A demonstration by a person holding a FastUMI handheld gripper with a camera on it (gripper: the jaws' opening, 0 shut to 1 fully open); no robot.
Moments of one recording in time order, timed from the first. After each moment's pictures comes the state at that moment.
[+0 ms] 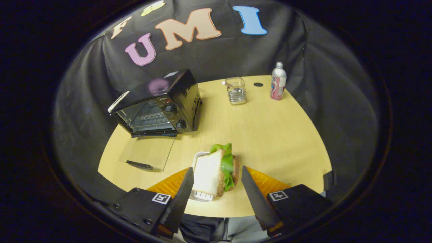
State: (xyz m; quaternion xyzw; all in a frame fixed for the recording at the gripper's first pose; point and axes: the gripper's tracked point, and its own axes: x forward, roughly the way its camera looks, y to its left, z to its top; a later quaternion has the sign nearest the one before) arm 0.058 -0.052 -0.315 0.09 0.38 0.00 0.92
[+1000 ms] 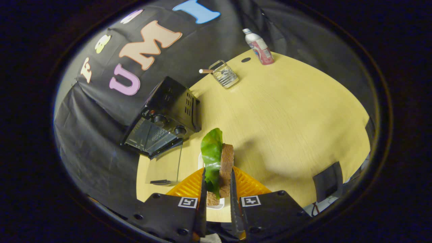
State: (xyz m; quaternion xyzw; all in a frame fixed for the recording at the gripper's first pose) arm 0.070 -0.046 -0.365 0.31 0.35 0.02 0.88
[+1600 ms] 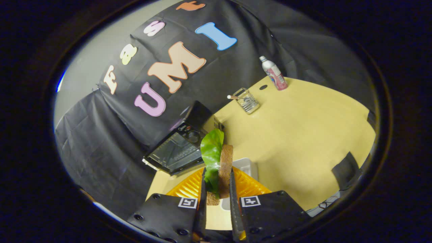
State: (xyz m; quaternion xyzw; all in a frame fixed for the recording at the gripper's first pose) arm 0.052 0.018 -0.306 0.34 0.18 0.06 0.92
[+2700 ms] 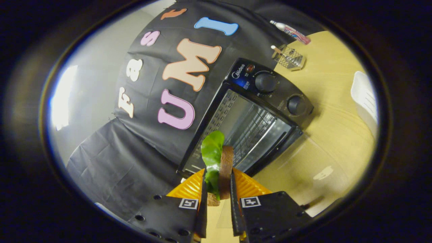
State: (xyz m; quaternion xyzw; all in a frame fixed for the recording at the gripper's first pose) arm 0.200 0.252 -0.325 0.48 0.10 0.10 0.87
